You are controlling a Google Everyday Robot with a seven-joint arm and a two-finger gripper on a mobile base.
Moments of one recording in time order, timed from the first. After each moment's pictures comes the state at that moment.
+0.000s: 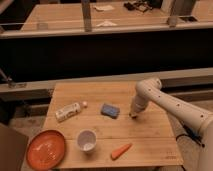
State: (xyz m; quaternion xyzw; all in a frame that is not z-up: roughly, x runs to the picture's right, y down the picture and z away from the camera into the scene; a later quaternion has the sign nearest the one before) arm 0.181 0.157 0.888 -0.32 -0.11 -0.06 0.94
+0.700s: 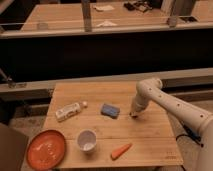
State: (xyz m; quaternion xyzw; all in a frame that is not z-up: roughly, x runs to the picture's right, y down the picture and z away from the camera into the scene) arm 0.184 0.153 0.888 -0.32 -0.11 -0.06 0.94
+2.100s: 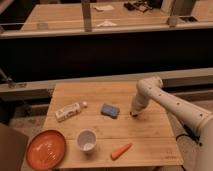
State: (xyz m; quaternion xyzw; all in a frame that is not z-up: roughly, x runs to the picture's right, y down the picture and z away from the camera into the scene) arm 0.186 0.147 0.892 -0.32 -0.11 -0.06 0.94
